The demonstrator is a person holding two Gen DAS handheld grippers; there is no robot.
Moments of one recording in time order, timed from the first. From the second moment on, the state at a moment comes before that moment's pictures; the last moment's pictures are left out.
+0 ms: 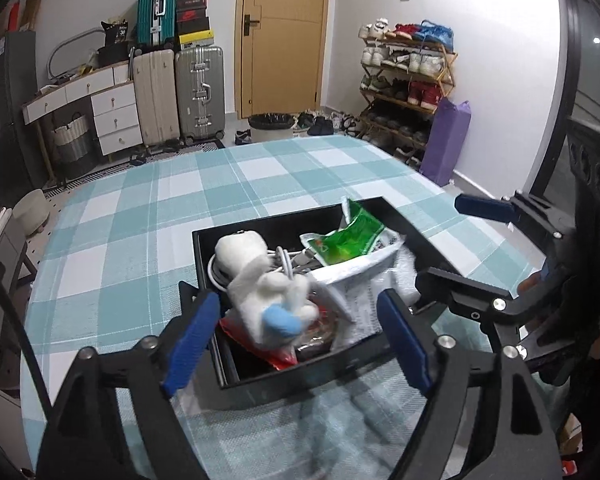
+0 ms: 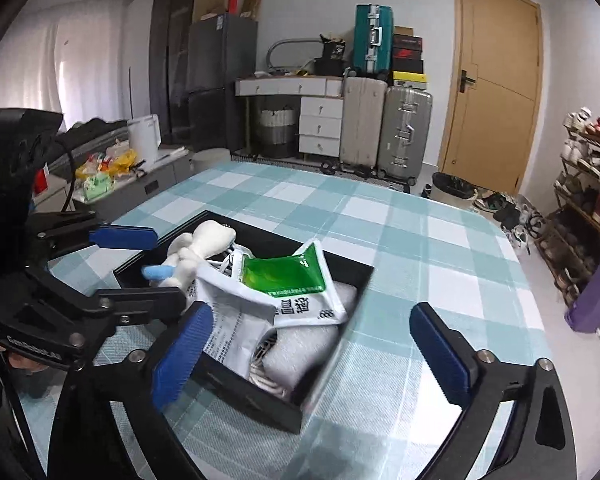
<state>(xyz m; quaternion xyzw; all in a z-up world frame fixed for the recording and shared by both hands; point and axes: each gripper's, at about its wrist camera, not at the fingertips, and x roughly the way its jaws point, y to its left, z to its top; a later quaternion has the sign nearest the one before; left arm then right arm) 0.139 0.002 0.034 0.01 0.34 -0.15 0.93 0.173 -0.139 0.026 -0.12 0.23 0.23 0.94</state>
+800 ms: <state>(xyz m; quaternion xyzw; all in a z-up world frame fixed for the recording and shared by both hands) 0.087 0.028 0.024 -0.02 0.27 -0.04 0.96 0.121 -0.146 0.011 -0.07 0.21 0.26 0.94</state>
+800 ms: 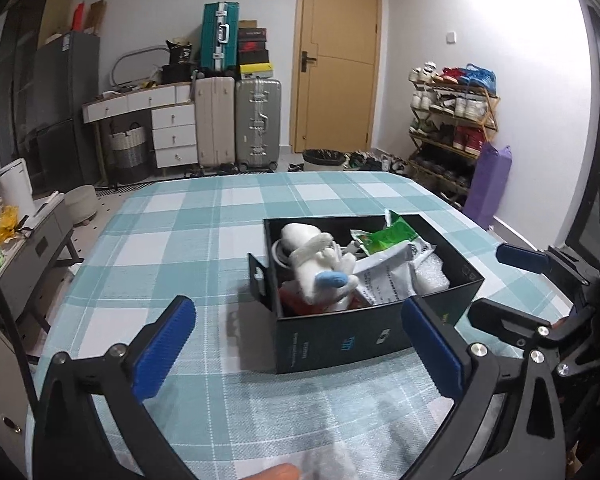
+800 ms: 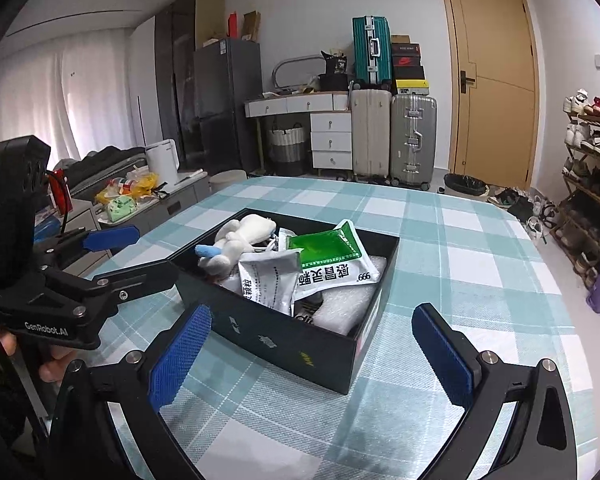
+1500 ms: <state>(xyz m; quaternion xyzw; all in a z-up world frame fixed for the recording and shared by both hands) 0.082 0.042 0.014 -0.03 0.24 -0.01 0.97 0.112 -0.151 0.011 -0.07 0.16 0.26 0.95</state>
